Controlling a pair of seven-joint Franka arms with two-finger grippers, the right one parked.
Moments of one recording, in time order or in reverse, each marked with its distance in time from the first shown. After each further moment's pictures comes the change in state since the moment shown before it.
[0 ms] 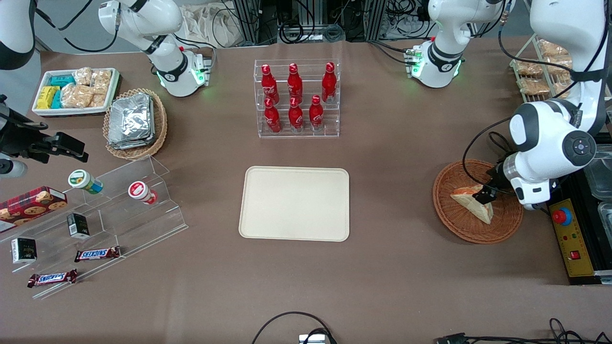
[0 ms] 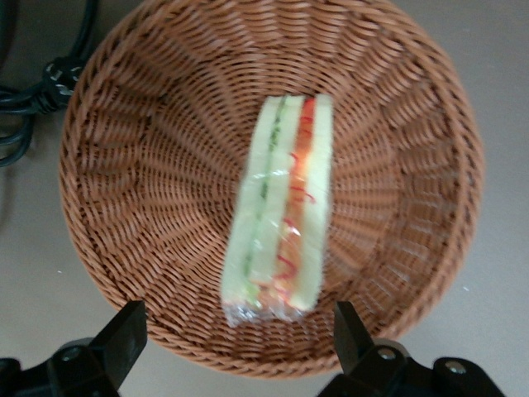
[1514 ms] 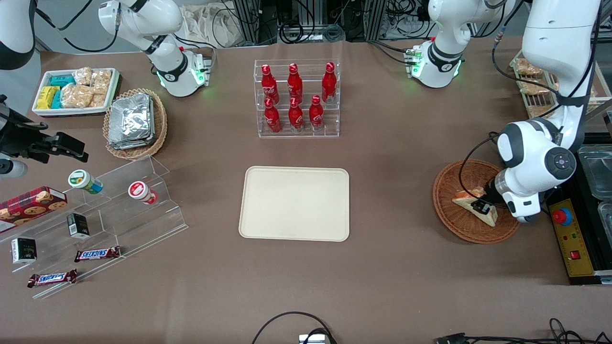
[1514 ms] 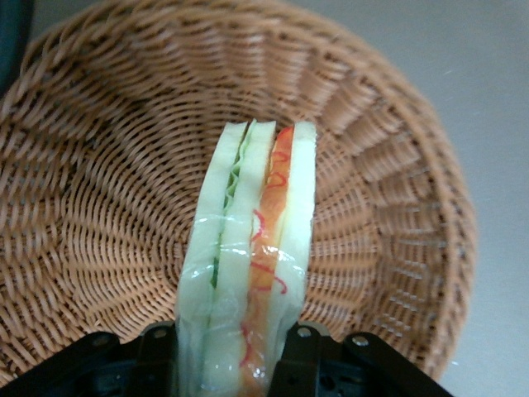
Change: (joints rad) arm 0.002 0.132 -0.009 0.033 -0.003 0.201 0.008
